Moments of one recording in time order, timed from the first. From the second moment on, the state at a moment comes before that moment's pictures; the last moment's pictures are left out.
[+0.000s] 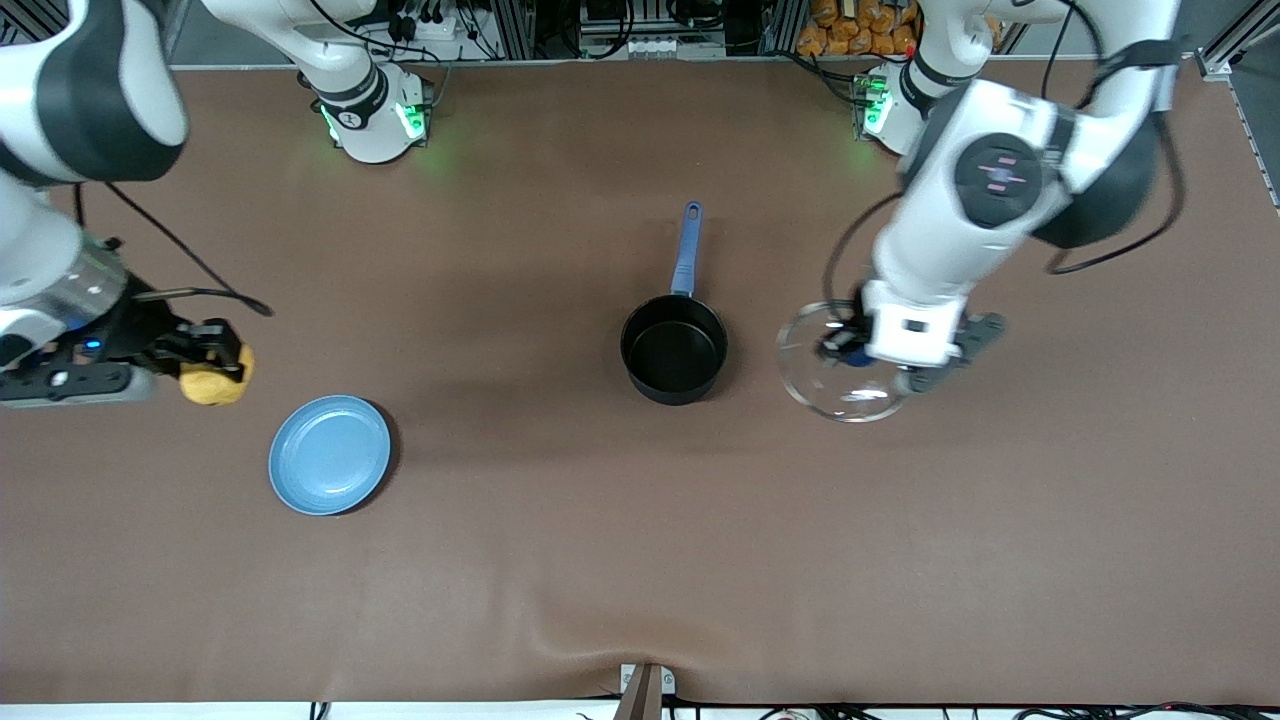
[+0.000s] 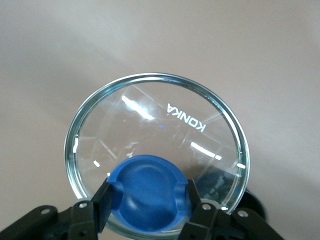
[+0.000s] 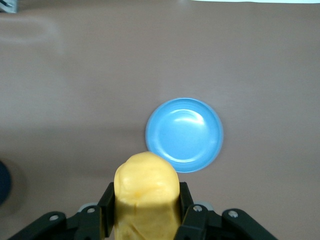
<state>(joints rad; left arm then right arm) -0.24 0.22 -0.16 -1.67 0.01 1.86 -0.96 0.12 0.16 0.01 -1.57 0.02 1.83 0.10</state>
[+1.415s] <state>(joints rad) 0.04 0.29 -0.16 -2.23 0.07 2.48 -0.58 0.84 0.67 0.01 -1.43 -0.15 2.18 0.97</state>
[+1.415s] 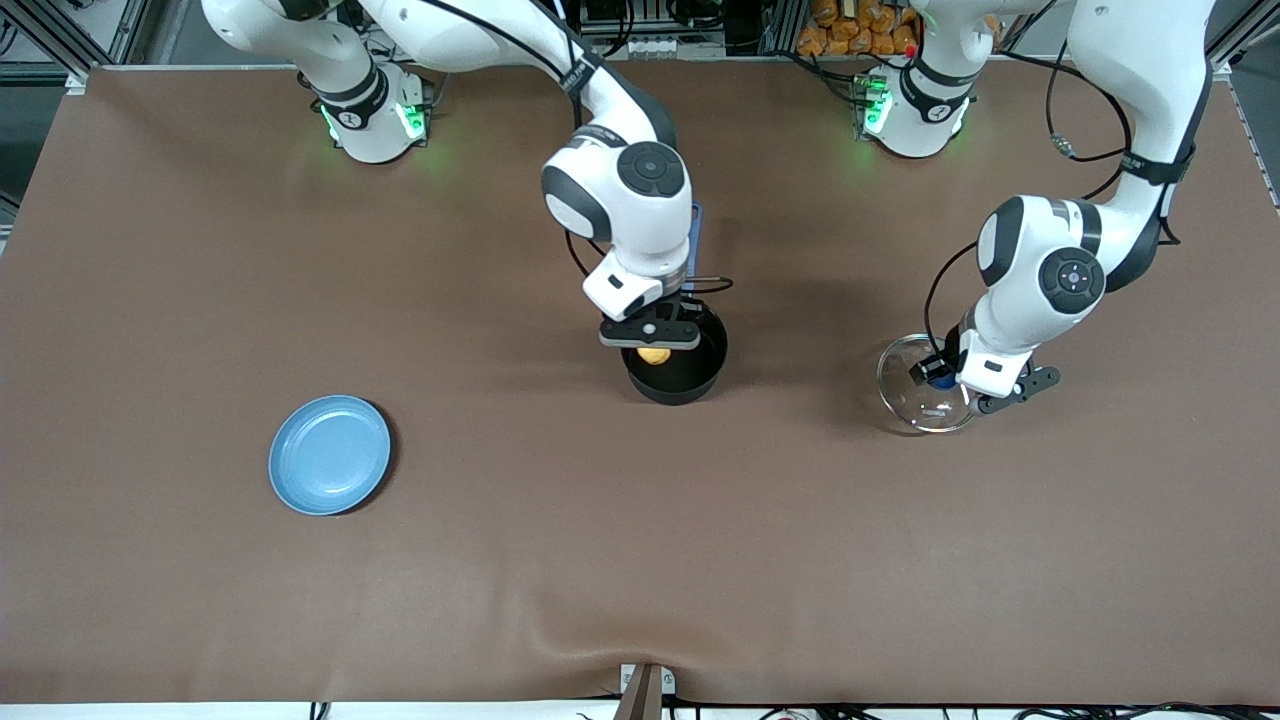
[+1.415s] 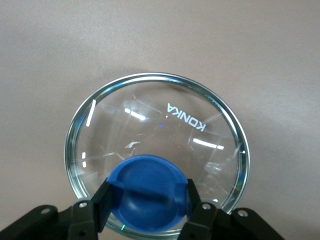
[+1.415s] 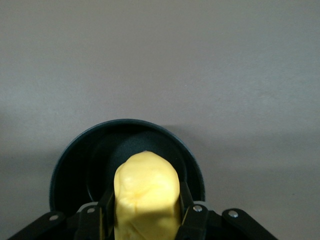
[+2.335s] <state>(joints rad) 0.07 0.32 -0.16 -2.26 0.10 2.48 -0.54 0.89 0.81 0.01 -1.39 -0.21 2.28 1.08</state>
